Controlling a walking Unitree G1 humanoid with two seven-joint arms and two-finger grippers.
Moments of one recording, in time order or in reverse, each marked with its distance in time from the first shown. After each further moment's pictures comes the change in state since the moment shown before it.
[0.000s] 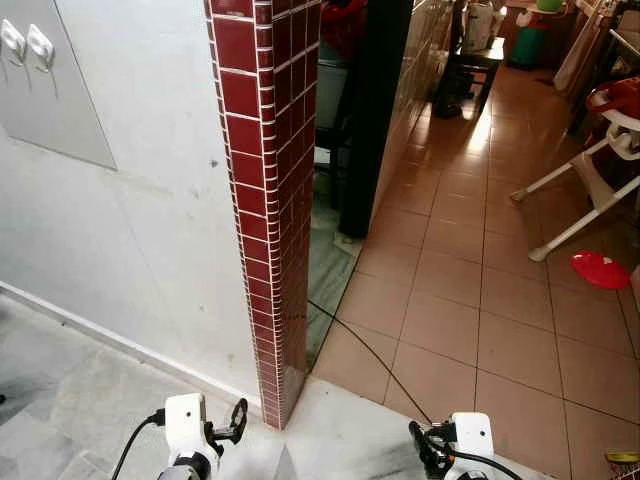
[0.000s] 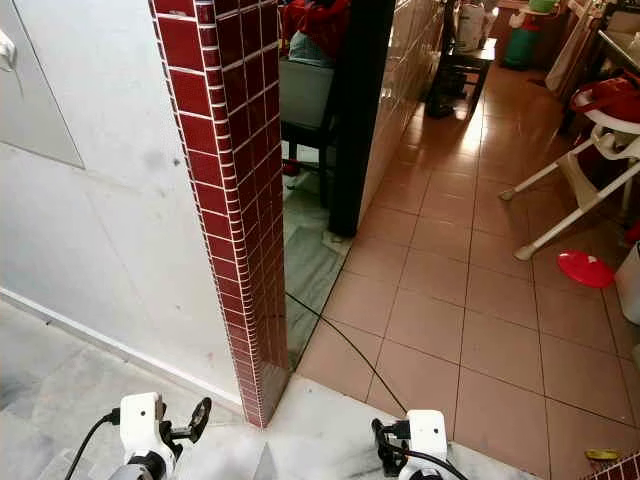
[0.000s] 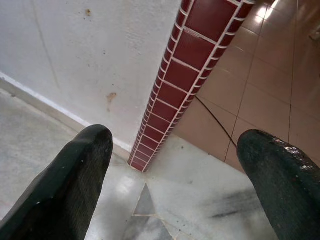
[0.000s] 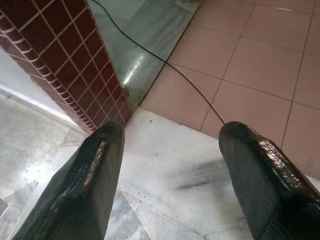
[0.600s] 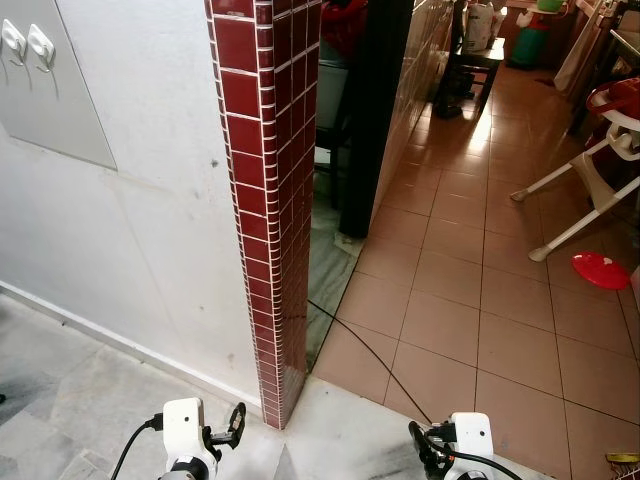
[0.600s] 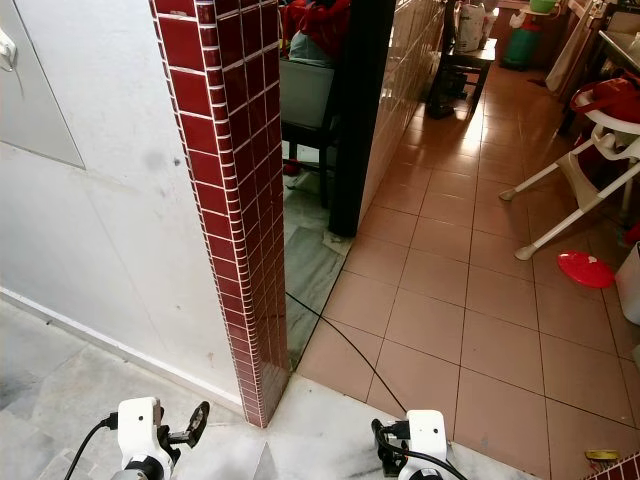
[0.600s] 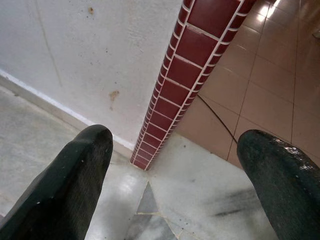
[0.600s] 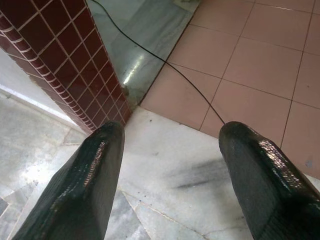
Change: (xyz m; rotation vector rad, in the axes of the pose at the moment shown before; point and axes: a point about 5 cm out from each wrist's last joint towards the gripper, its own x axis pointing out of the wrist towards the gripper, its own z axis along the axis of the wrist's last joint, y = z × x) left arm -0.004 0.004 -0.003 0.007 -0.003 0.012; right arm 0.000 0.001 0.000 -0.002 0.001 0.005
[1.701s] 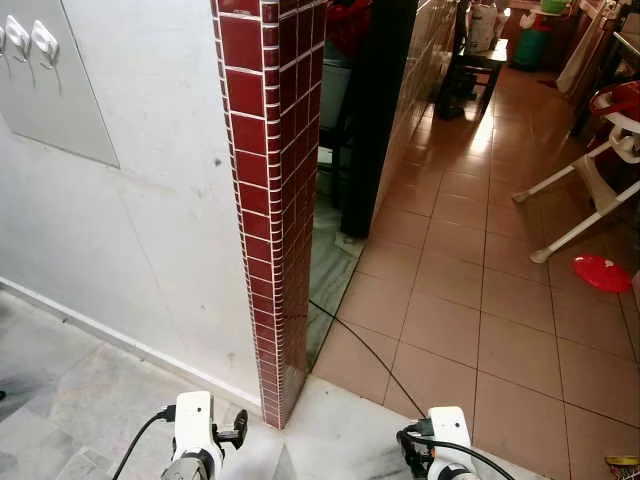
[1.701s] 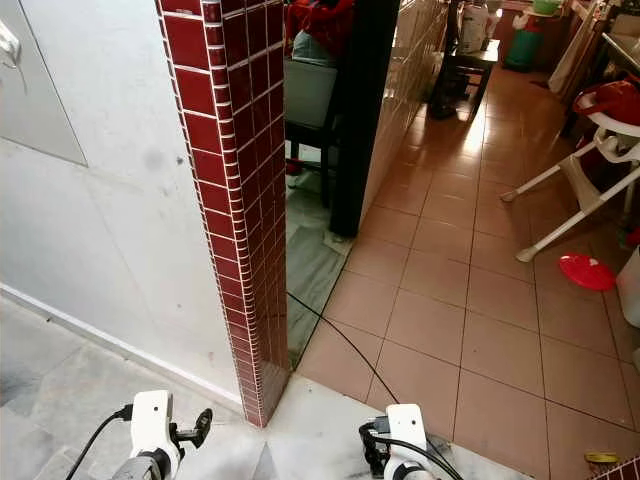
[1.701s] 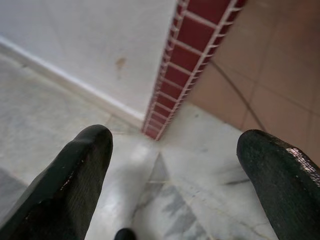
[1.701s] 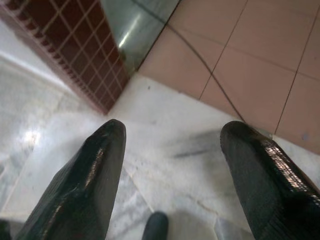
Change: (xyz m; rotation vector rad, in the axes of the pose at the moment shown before) left arm 0.014 -0.009 -0.002 0.054 0.142 0.025; right arm 0.014 0.010 -0.001 -0.026 0.146 -0.016
